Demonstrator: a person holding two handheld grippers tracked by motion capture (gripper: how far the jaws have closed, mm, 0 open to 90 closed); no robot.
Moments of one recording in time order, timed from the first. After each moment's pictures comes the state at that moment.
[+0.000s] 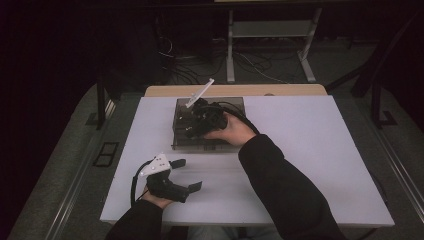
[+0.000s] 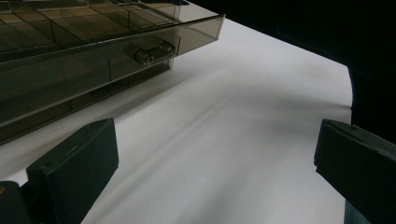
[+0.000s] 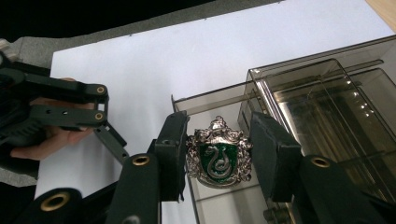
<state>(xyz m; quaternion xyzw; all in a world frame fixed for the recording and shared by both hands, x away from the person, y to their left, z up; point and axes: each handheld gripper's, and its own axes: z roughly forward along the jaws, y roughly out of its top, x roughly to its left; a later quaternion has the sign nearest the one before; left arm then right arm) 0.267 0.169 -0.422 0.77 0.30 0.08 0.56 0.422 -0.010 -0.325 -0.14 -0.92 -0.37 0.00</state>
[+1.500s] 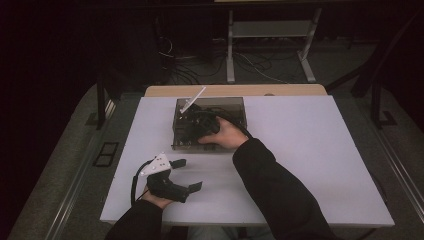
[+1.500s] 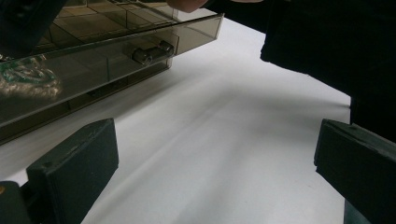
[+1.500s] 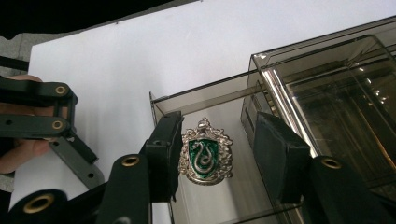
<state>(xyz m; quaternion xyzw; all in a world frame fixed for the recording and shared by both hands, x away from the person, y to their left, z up) 0.268 0.169 -0.423 0.77 0.29 0.08 0.56 0.434 0.009 -0.355 -0.15 -0.92 -0.36 0.02</state>
